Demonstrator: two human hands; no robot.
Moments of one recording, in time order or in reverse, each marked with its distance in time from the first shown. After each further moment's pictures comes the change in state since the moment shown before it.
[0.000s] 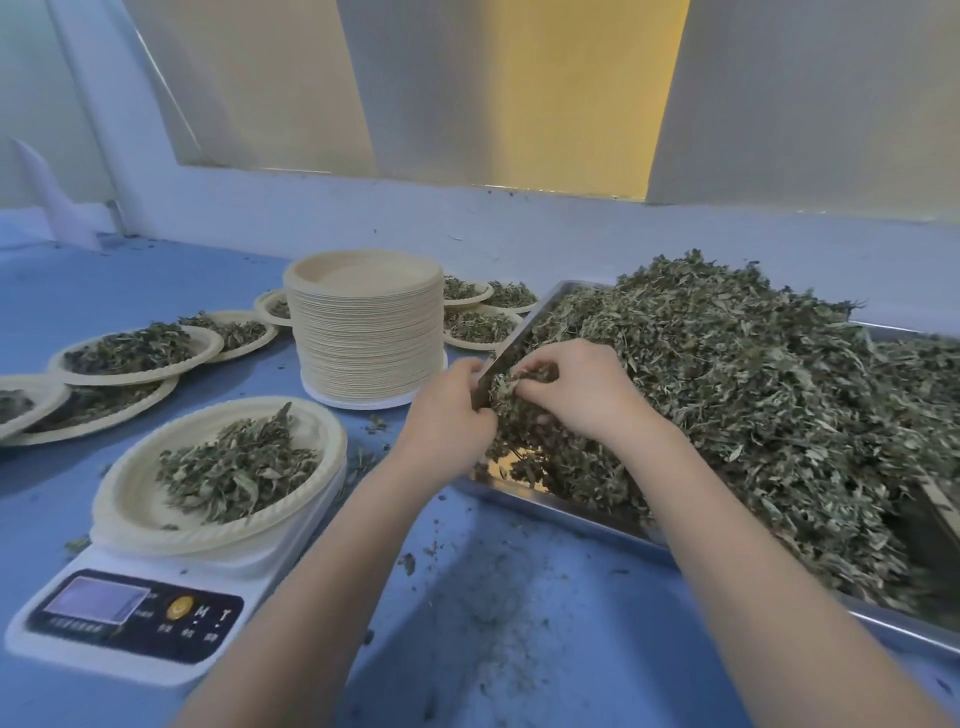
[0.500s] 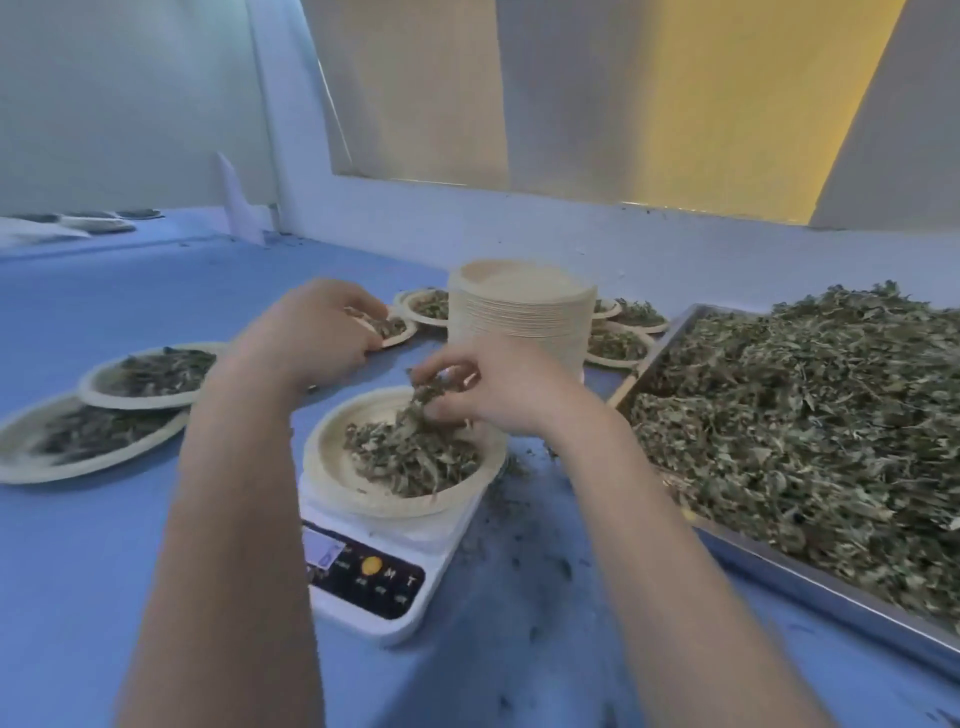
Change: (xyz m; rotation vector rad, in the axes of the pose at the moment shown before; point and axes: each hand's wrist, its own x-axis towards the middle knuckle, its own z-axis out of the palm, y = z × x) left_hand -0.044 -0.053 -0.195 0.053 0.272 -0.285; right_hand -0.002 -0.160 0.075 0.051 -0.373 -0.369
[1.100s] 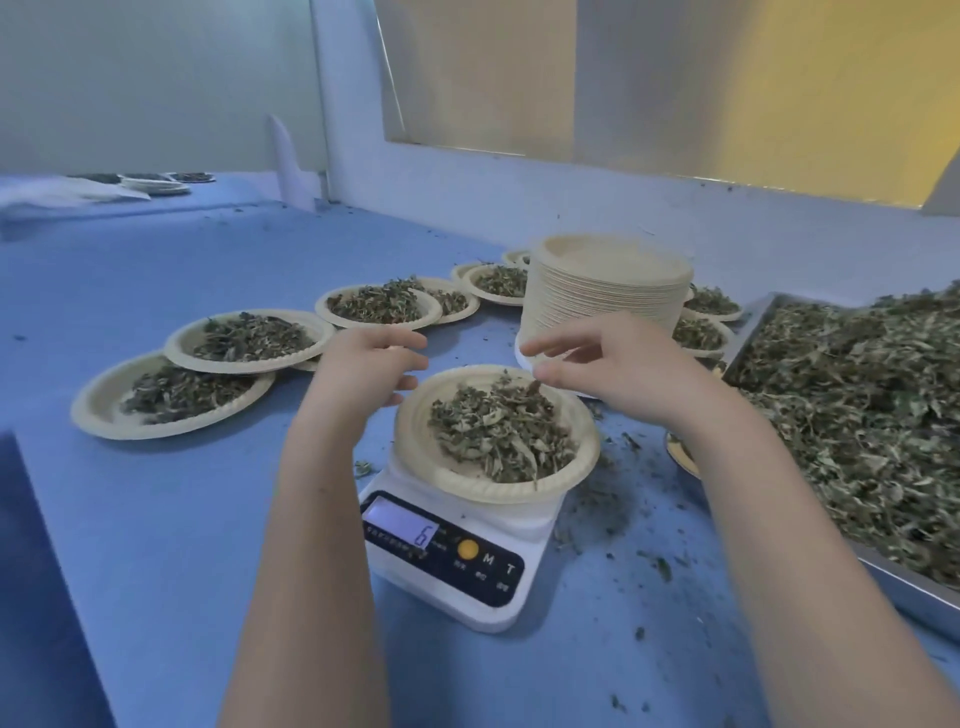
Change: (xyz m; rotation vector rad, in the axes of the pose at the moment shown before) left_hand 0.006 -0.073 0.007 -0.405 0.083 -0.187; right_hand 0.004 0.008 0.001 0.062 0.052 0.076
